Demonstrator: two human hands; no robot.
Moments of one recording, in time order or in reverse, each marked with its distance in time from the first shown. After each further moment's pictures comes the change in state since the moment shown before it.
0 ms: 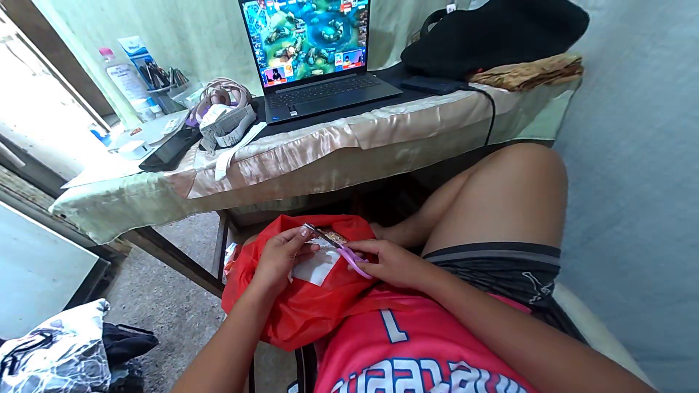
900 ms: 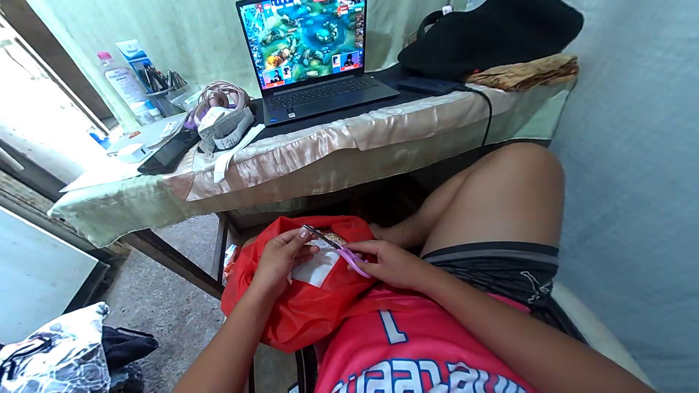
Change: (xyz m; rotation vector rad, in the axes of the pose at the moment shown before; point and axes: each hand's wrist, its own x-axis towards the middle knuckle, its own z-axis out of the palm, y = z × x) left_hand 0.001 -0.001 0.000 0.010 -0.005 0.005; right_hand -0.001 0.000 0.000 -0.009 0.009 0.014
